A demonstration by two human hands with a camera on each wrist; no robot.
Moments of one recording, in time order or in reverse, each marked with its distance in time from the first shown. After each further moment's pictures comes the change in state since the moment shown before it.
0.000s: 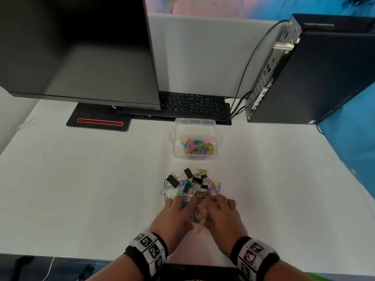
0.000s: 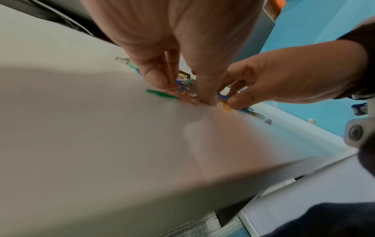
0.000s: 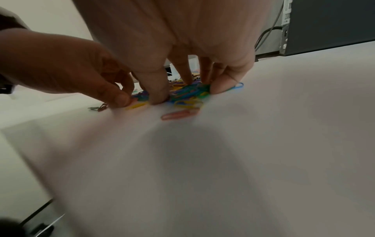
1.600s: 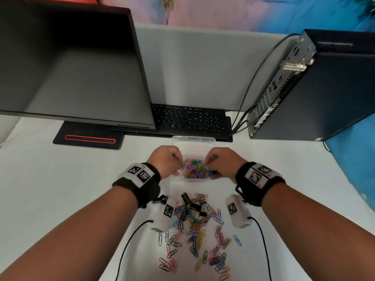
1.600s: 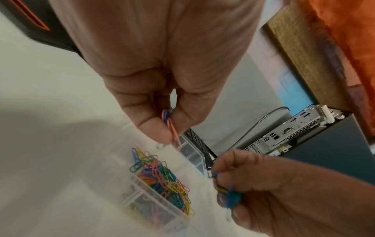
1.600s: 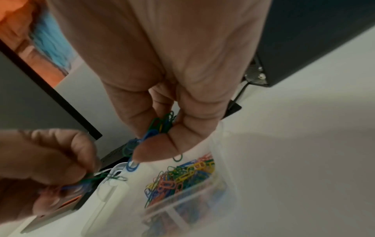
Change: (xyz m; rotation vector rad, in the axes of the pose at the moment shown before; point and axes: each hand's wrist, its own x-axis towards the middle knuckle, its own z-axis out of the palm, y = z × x) left_hand 0.155 -0.032 -0.163 -0.799 0.083 -0.331; right_hand 0.188 0.008 -0.151 0.824 -0.205 0.285
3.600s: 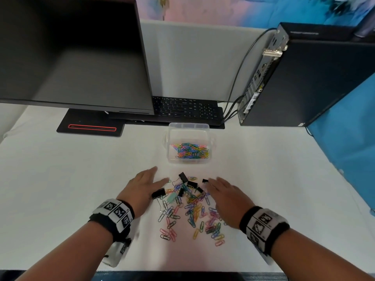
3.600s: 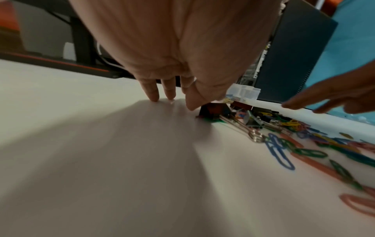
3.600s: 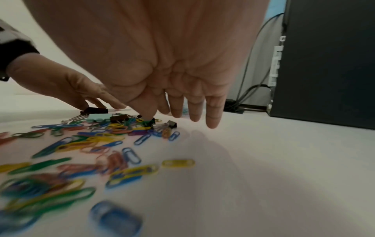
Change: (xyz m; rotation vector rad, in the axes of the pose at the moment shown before) left_hand -0.077 -0.155 0.008 0.955 -0.023 0.404; right_hand -0.108 0.124 0.055 -1.071 0.004 -0.411
